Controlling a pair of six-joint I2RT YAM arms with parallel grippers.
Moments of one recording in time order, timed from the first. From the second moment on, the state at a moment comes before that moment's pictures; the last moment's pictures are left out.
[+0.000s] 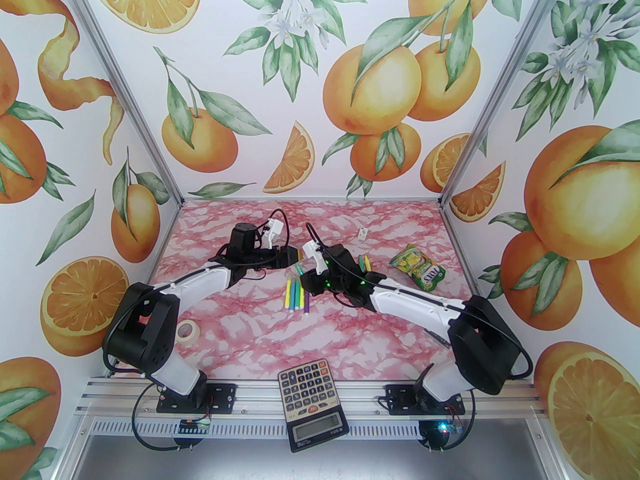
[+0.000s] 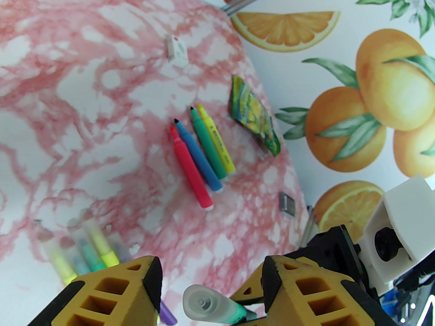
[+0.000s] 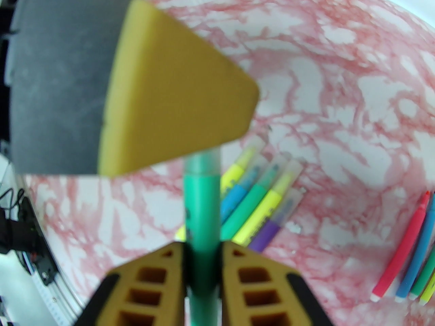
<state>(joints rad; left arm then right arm) -0.37 1.62 0.93 0.12 0.75 -0.57 0.75 1.55 0.94 -0.05 -0.20 0.31</state>
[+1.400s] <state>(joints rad) -0.38 1.62 0.94 0.19 0.85 -0.66 0.75 1.58 0.92 0.01 -0.20 0.30</state>
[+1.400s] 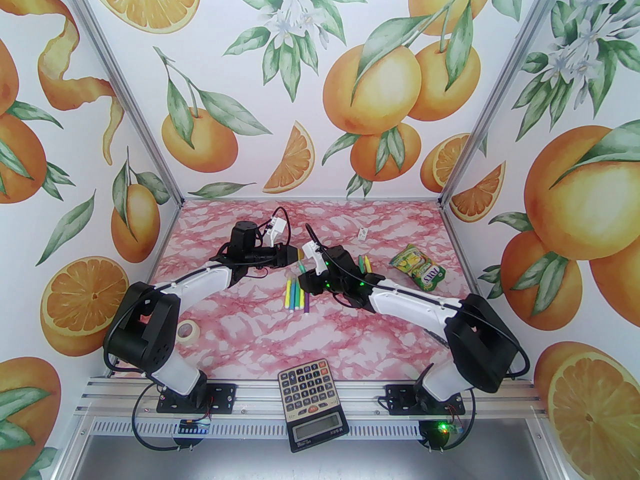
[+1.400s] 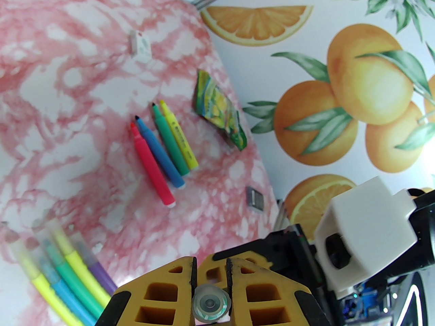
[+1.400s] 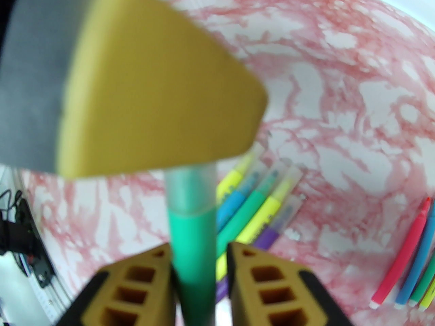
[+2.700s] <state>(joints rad) -0.25 1.62 0.96 0.18 0.88 -0.76 0.75 1.47 0.76 0.07 -0.18 0.18</state>
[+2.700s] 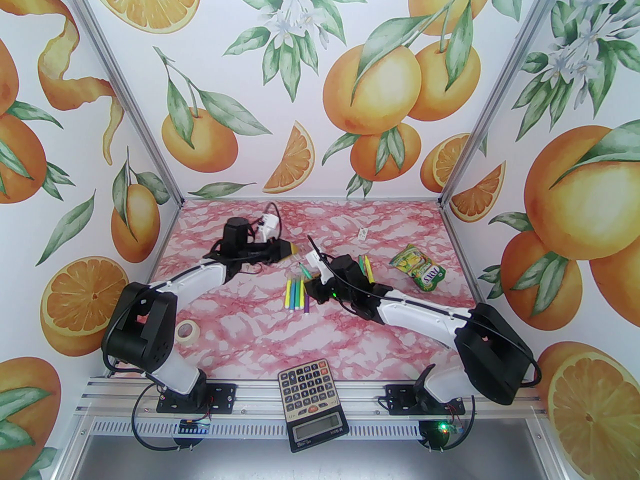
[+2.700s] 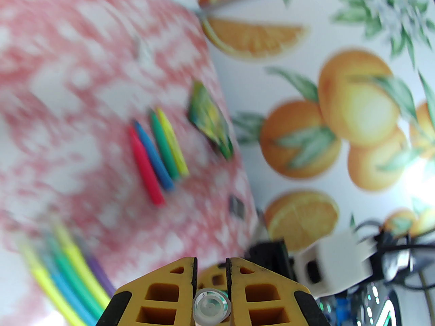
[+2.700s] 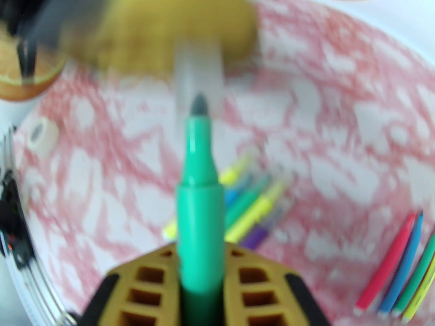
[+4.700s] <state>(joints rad) -0.35 2.03 1.42 -0.76 -0.19 -0.16 0.65 1.87 1.01 -0.17 0.38 0.43</state>
